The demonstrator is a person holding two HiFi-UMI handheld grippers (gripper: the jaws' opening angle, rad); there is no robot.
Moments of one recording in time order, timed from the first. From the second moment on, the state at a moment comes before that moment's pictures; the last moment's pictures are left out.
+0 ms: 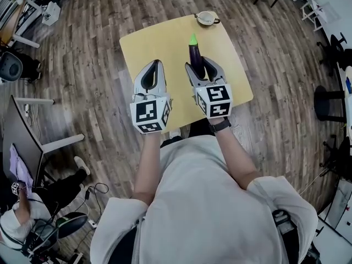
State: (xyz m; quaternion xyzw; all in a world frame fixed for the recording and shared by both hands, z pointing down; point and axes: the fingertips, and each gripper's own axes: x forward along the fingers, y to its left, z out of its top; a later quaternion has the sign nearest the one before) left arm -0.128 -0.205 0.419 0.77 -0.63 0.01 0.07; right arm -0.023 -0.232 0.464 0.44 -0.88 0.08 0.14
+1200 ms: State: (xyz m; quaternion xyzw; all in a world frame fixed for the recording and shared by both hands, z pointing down) left arm -0.105 -0.232 0.598 0.78 -0.60 0.09 0.16; right arm -0.012 -0.258 0.664 0.39 -0.84 0.21 0.31
